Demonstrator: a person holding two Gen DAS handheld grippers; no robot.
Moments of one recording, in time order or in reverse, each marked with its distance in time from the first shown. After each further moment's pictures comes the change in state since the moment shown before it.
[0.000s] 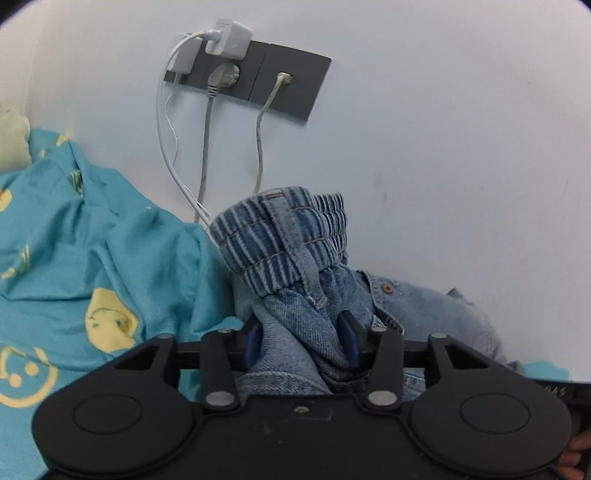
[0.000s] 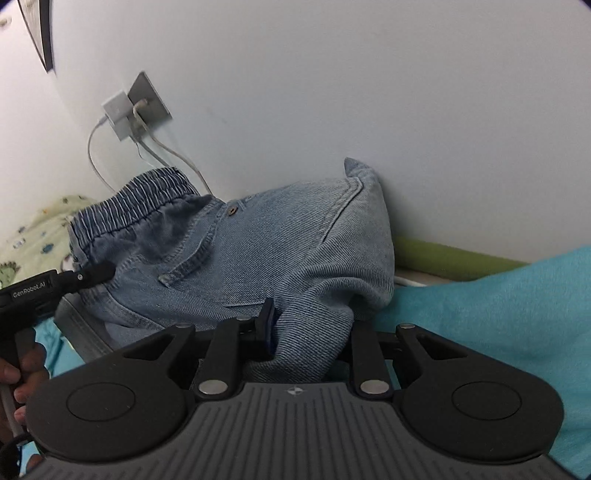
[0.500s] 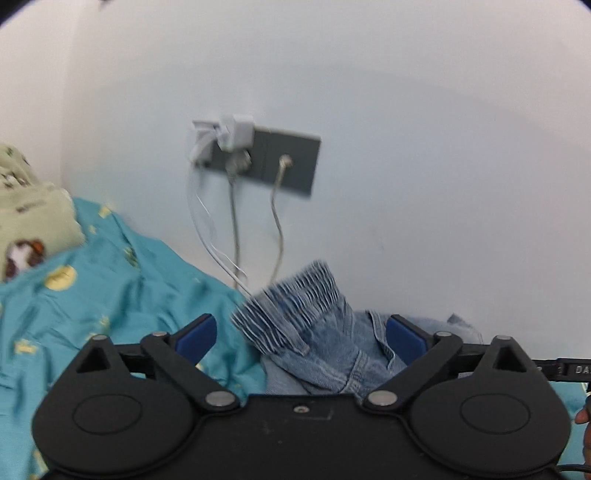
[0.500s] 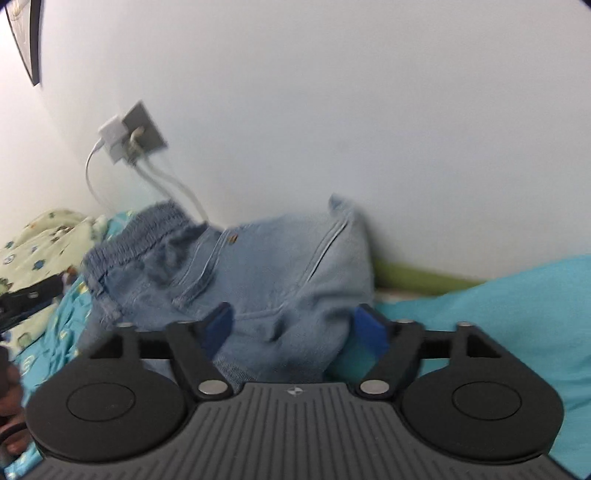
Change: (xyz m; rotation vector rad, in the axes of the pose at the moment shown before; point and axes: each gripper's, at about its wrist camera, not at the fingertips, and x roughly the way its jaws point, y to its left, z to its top) left arm -0.093 -0.073 0.031 0.109 -0.131 0.174; right arm -0.073 -0.001 0.024 0.019 -0.075 -0.068
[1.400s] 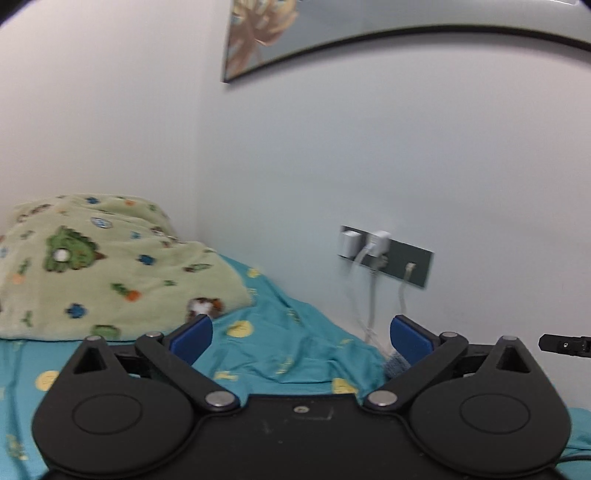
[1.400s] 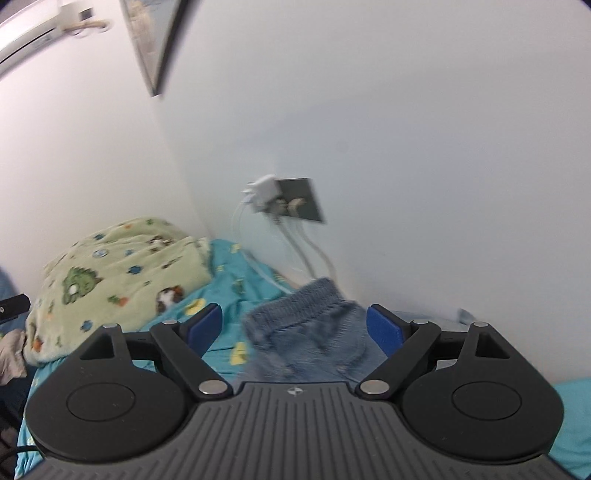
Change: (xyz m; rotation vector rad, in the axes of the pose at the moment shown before) left arm -0.245 0.049 0.054 -0.057 -0.149 0.372; right arm -0.090 0.123 0.046 -0.215 -0.100 0.293
